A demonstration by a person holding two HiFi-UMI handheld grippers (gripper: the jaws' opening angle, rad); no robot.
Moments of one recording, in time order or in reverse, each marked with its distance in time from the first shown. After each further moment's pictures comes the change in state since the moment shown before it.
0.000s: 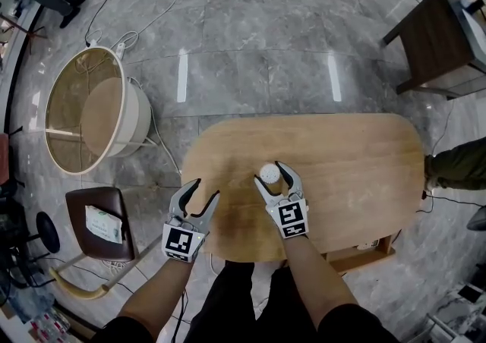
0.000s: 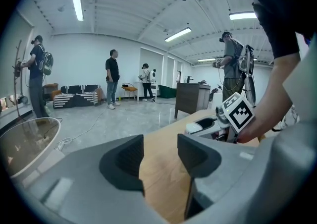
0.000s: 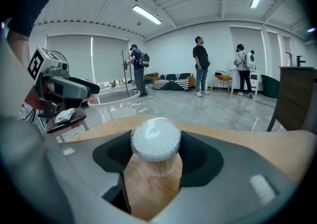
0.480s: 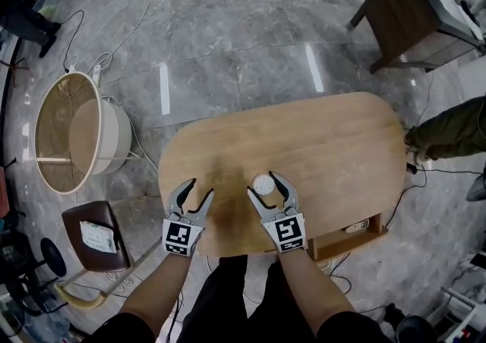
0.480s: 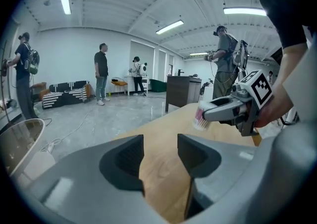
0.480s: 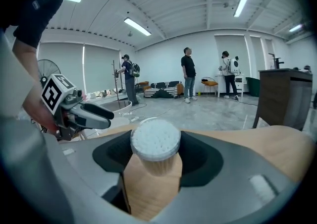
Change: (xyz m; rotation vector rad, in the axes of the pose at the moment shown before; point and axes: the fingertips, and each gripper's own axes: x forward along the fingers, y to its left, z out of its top) left arm 0.034 -0.057 -0.010 0.049 0.085 -0.092; right arm -0.103 -0.016 0.009 0.081 -0.100 -0.103
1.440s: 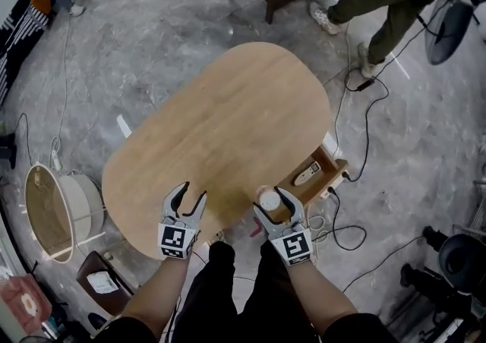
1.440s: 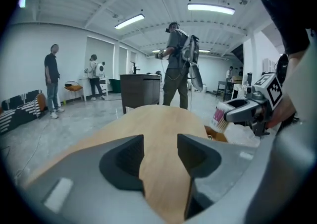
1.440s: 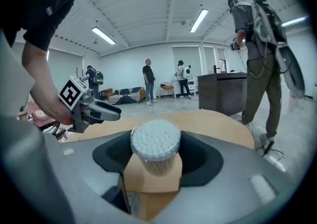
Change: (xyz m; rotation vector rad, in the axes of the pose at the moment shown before) left arm 0.076 -0.263 0.057 0.222 0.039 -0.393; right arm -0.296 -0.101 -0.101 0.205 -0.069 -0.419
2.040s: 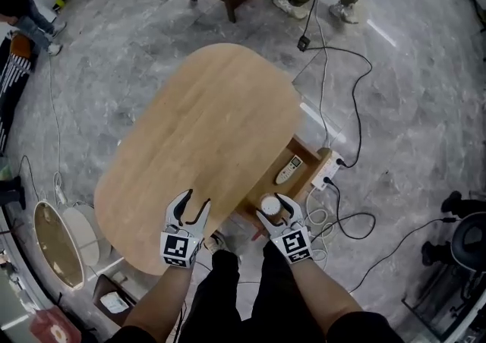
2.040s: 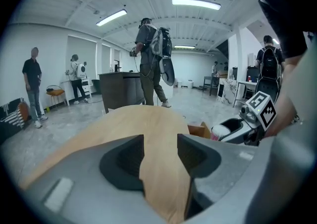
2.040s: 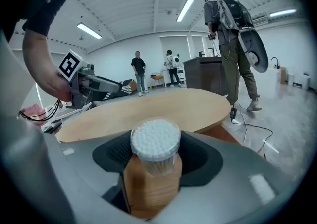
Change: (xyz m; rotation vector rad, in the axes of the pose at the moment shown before) left arm 0.058 -0.092 0.015 0.096 0.032 -0.132; right arm -0.043 -0.059 -0.115 0.107 0.112 -0.071
